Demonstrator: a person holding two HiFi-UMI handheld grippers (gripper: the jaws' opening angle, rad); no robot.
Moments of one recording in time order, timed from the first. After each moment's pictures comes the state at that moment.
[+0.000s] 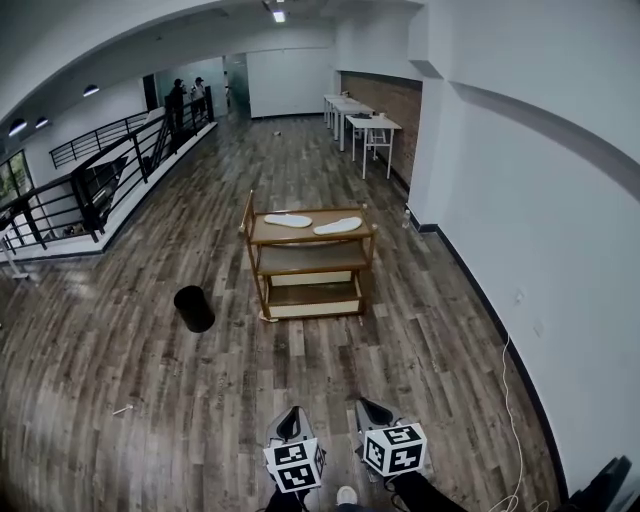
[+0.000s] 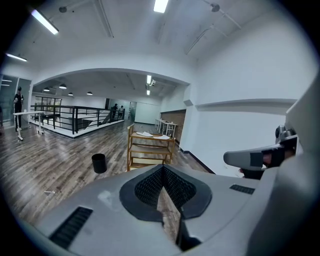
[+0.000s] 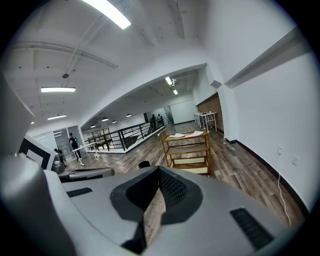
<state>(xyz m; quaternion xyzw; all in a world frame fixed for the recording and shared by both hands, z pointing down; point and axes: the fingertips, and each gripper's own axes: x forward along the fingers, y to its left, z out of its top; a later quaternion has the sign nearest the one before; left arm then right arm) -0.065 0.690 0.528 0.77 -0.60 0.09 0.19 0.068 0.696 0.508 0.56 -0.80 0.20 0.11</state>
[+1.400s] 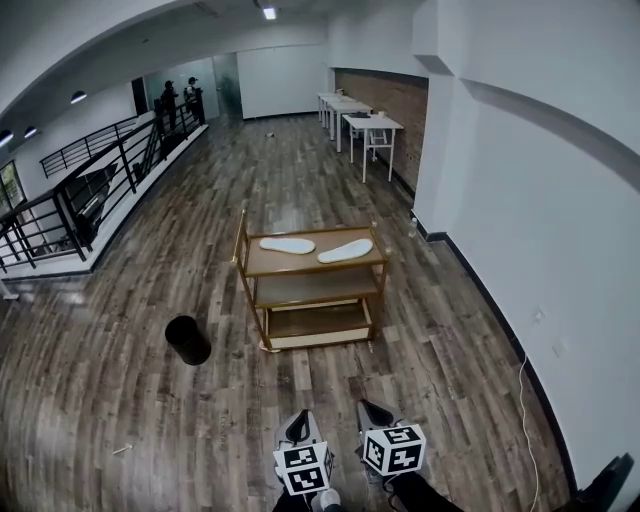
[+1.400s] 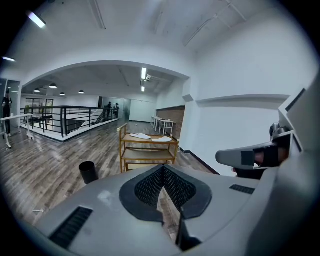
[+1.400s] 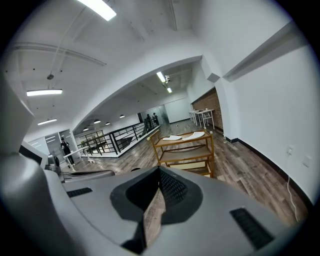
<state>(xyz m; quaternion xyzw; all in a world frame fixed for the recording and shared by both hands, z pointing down) -0.063 0.452 0.544 0.79 -0.57 0.11 0.18 0.058 0.457 0.528 0.58 -0.78 0.23 0.10</state>
